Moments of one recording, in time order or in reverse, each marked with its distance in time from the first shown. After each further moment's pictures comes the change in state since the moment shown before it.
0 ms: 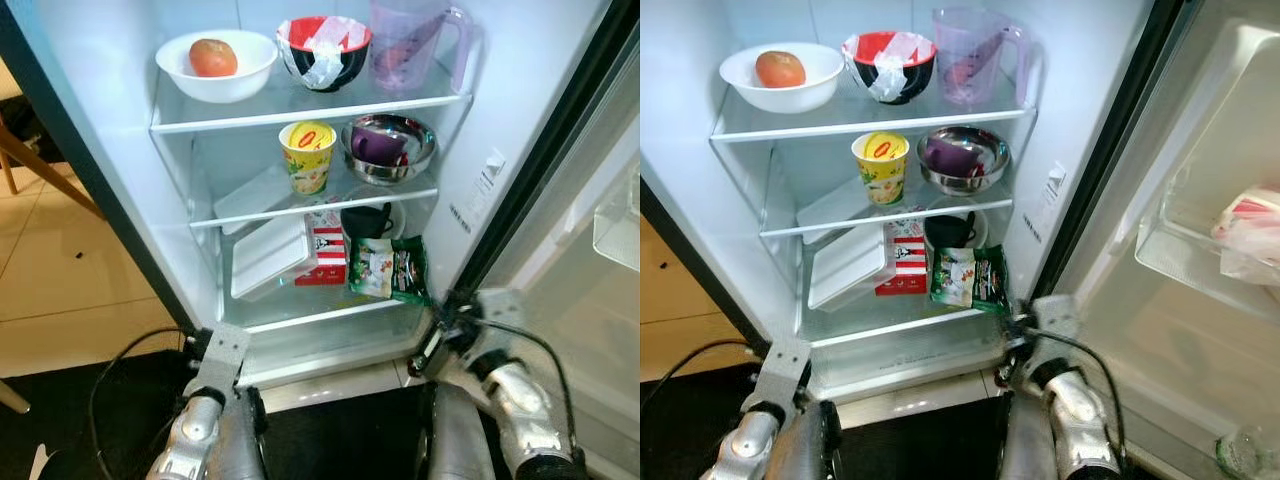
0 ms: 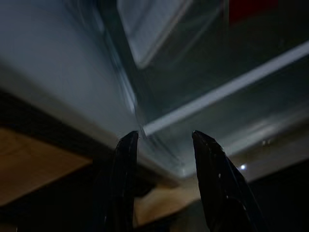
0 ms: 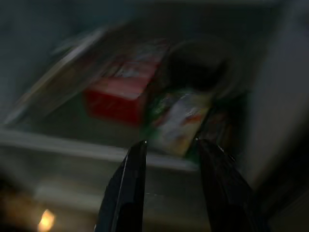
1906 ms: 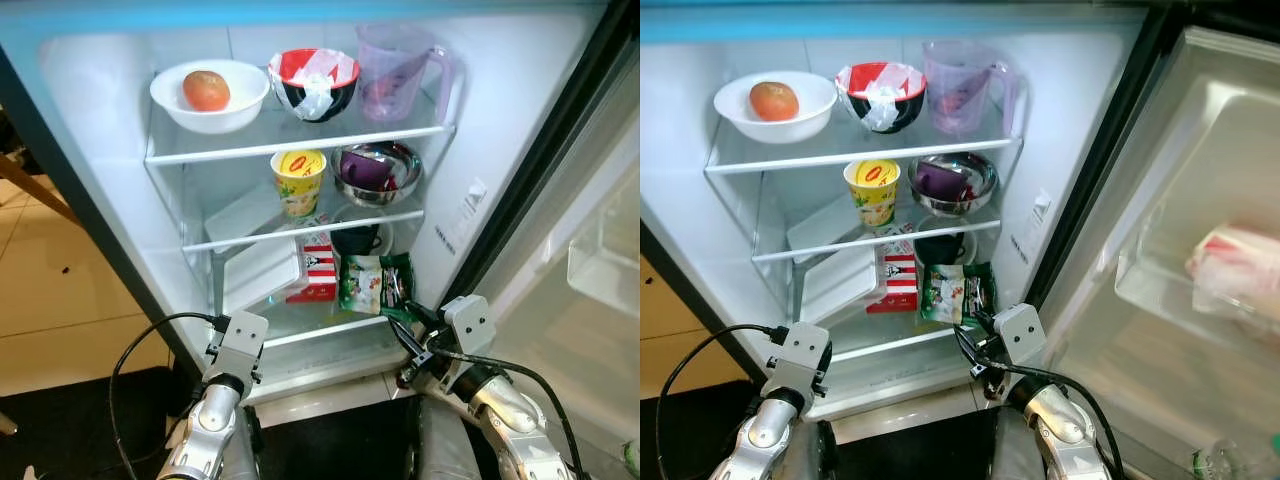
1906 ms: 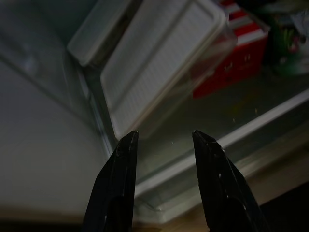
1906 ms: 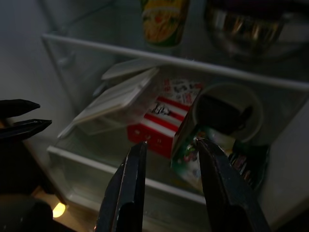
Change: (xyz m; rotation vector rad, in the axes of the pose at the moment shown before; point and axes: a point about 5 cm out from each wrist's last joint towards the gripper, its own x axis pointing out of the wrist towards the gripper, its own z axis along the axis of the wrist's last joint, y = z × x) left arm 0.002 -0.020 0.021 -0.030 -0.083 -0.047; right arm -0.016 0.032 0.043 -0.055 -0.082 0.106
